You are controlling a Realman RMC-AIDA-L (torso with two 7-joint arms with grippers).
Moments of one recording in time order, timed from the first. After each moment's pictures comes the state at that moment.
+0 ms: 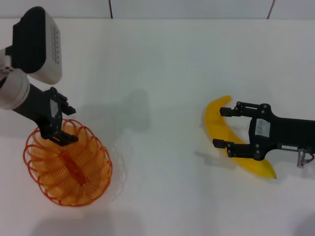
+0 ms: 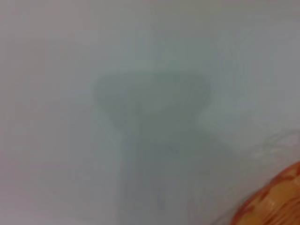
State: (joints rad) left arm -0.66 -2.04 1.24 1.13 2.61 1.48 -1.70; right arm 0.46 2.04 -0.56 -0.46 -2.08 -1.58 0.78
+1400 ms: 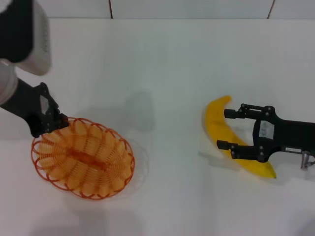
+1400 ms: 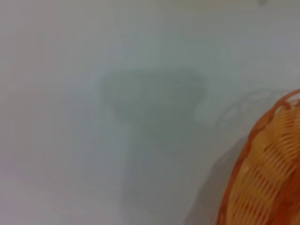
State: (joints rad) left arm -0.62 -2.03 1.23 1.32 2.60 1.62 -1.79; right arm 0.45 2.04 -0.56 -0.46 -2.08 -1.58 0.79
